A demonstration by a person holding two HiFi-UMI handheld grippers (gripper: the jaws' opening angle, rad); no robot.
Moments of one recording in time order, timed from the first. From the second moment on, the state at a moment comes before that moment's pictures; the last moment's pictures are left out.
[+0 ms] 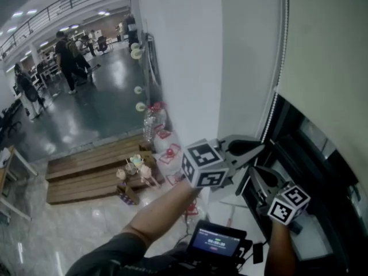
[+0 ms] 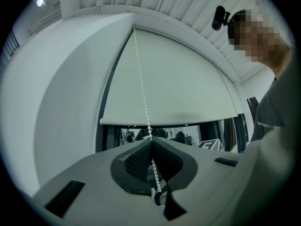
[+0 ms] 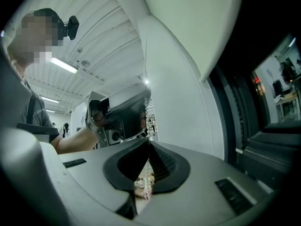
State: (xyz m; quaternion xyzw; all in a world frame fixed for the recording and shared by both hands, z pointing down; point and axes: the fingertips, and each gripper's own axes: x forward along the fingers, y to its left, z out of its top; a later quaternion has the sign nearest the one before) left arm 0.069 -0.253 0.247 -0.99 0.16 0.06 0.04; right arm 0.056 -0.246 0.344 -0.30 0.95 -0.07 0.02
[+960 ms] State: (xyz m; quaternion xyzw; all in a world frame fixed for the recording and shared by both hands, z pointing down) left arm 0.065 -0.246 0.303 -0.99 0.15 0.07 0.01; right arm 0.089 -0.240 0.287 -0.32 0.95 -0.01 0.05
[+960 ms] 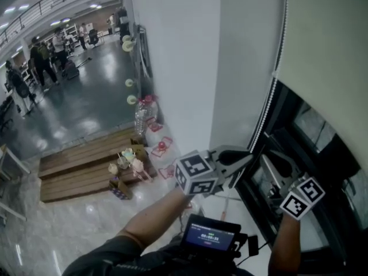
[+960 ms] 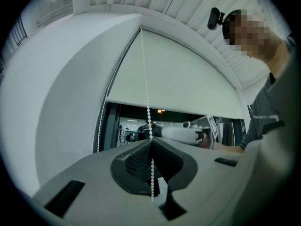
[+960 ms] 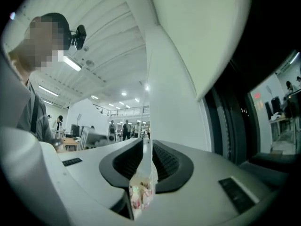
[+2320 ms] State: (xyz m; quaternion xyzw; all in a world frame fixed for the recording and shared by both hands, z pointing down) left arm 0.064 -0.248 0.305 -0.99 0.15 0.08 0.01; right arm 0.049 -0.257 0.218 -0.28 0.96 0.01 0.08
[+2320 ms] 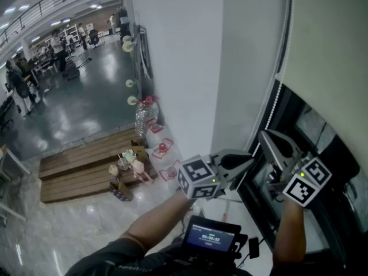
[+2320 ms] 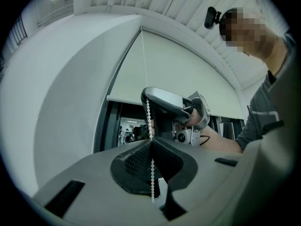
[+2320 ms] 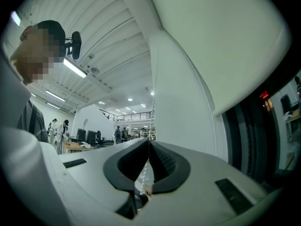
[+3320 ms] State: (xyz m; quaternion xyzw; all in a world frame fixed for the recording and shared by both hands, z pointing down) left arm 0.062 -0.255 0.415 -0.98 0.18 0.01 -0.05; right arm 0.056 -0.258 0.326 -0.30 0.95 -0.07 0.04
